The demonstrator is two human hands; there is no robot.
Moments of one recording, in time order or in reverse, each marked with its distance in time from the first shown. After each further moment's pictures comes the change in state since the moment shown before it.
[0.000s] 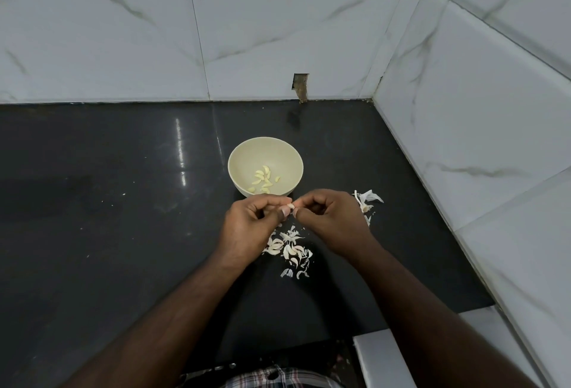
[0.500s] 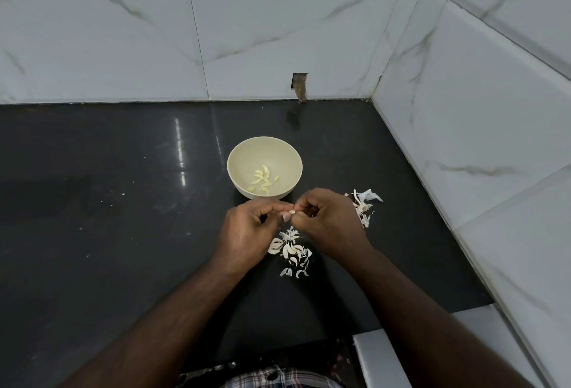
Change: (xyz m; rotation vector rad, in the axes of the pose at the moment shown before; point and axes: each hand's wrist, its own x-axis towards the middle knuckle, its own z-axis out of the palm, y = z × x) left_hand -0.005 -0.003 -0.003 0.203 -0.042 0.119; right_hand 0.000 0.003 0.006 -0.251 0.078 -0.142
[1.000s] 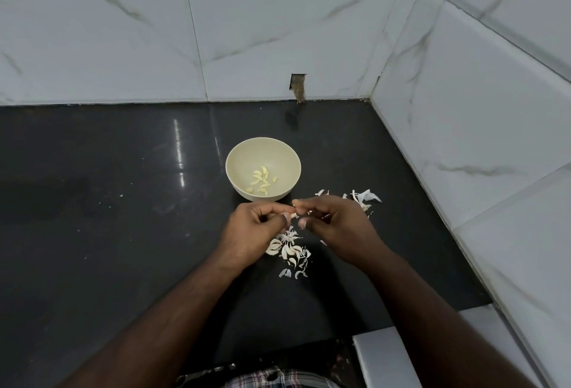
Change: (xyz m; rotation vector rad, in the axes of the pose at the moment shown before) left_hand 0.007 -0.002 0.001 -0.121 -0.118 -0.207; right_hand -0.005 0.022 -0.016 0.149 -0.191 0.062
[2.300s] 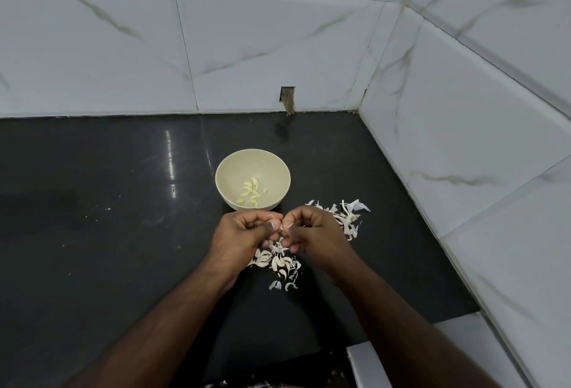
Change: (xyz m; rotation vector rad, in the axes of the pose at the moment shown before) left_hand 0.003 -0.001 0.007 -0.314 0.019 -0.061; right_hand 0.001 -0.017 0.021 0.548 0.020 0.318
